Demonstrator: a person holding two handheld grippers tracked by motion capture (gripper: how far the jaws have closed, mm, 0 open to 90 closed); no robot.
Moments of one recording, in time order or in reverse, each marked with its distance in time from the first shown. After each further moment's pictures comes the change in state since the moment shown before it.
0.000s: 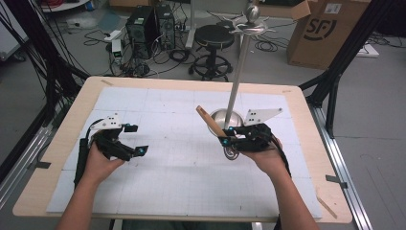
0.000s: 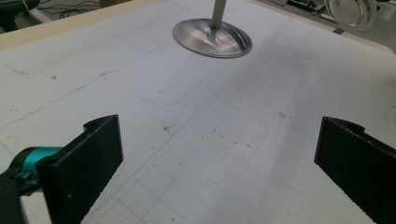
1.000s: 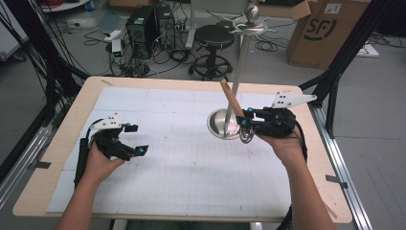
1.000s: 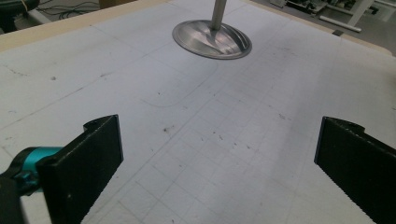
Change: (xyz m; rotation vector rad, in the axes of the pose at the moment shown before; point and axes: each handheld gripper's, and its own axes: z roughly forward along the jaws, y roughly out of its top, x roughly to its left) left arm 0.001 0.000 0.000 -0.013 -0.004 -0.002; right arm -0.018 0.026 -0.058 -0.151 -0.081 0.032
